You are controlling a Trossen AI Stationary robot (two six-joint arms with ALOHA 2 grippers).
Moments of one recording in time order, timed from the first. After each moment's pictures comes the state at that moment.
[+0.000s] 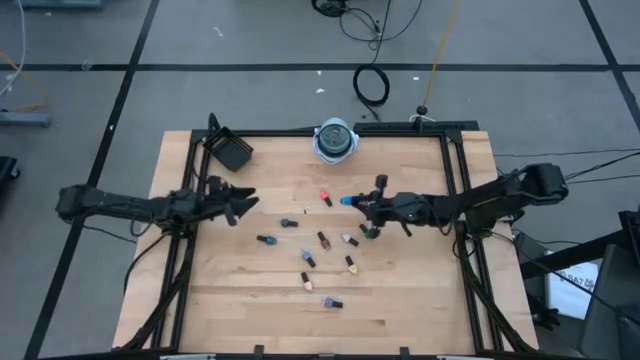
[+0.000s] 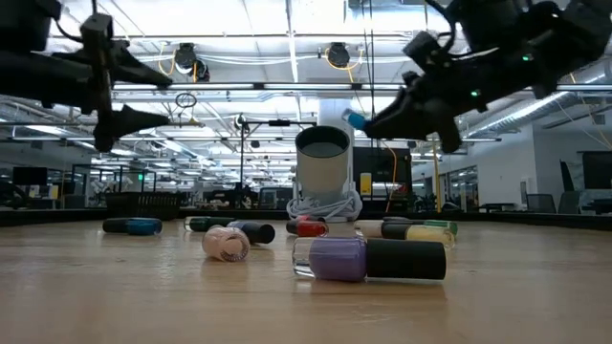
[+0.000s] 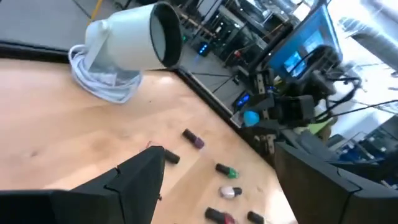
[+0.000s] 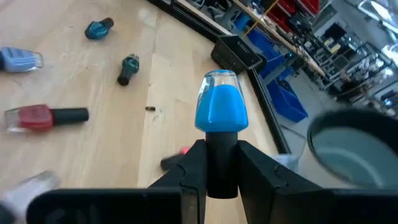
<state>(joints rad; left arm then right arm) -0.05 0.49 0.04 0.43 -0.37 -0.68 0.03 1.40 0.48 0.62 0.37 -0.53</state>
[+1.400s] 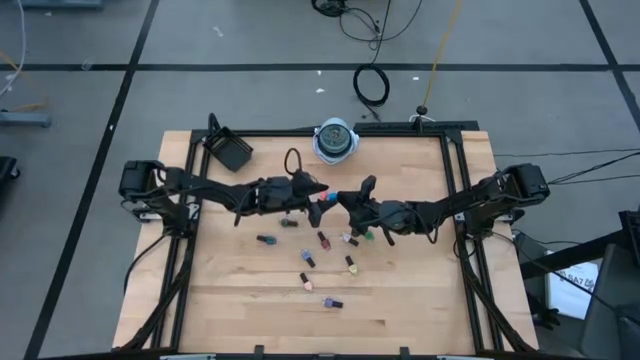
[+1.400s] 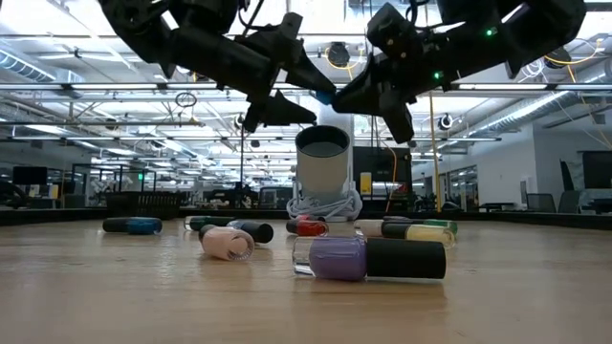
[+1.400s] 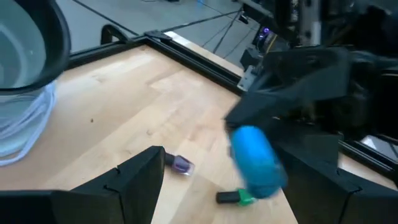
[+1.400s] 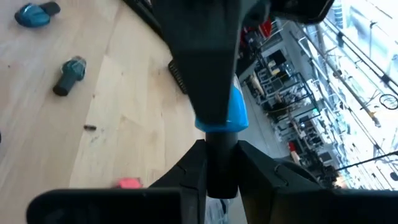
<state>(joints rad) 0.05 1.62 0.82 0.55 -0.19 -0.43 0.13 1.54 0.65 0.70 0.62 -0.83</state>
